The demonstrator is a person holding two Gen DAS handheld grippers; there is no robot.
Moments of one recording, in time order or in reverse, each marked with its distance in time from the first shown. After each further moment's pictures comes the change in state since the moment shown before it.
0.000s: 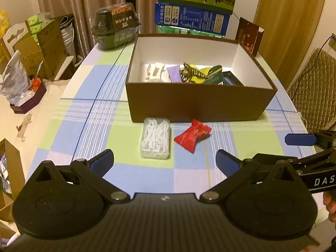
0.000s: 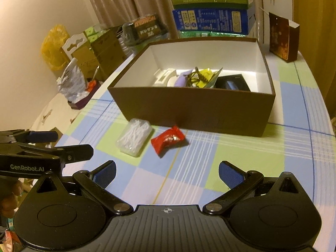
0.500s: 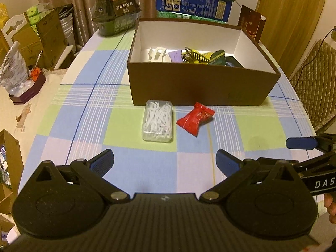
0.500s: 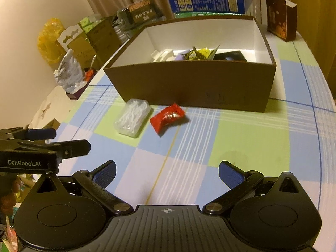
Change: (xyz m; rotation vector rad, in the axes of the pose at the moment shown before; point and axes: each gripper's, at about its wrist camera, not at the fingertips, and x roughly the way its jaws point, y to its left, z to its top) left arm 0.010 0.005 -0.016 -0.003 0.063 -0.002; right arm 0.011 -0.004 -0.019 0.044 0.069 -0.003
